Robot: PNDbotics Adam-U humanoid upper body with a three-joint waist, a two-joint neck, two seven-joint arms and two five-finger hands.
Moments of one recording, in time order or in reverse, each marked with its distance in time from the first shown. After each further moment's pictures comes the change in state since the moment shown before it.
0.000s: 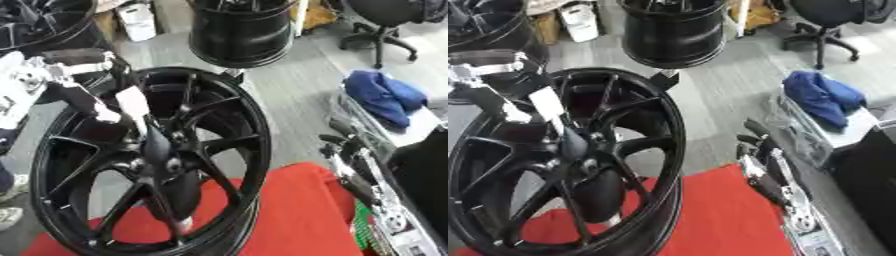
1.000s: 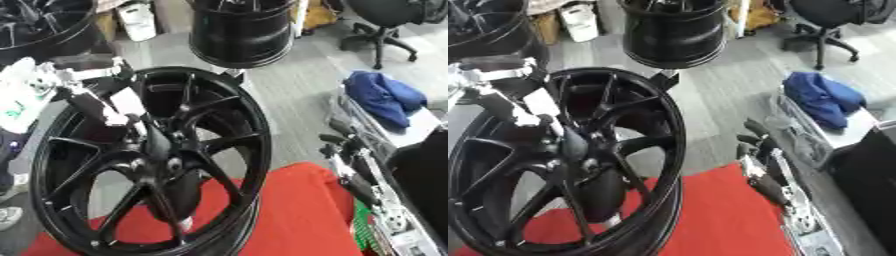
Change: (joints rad) left arm 0.007 -0.012 -0.009 -0.008 0.045 0.002 -0.002; right arm 0.000 0.000 0.000 0.000 -0.003 0.000 0.001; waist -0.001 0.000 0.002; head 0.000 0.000
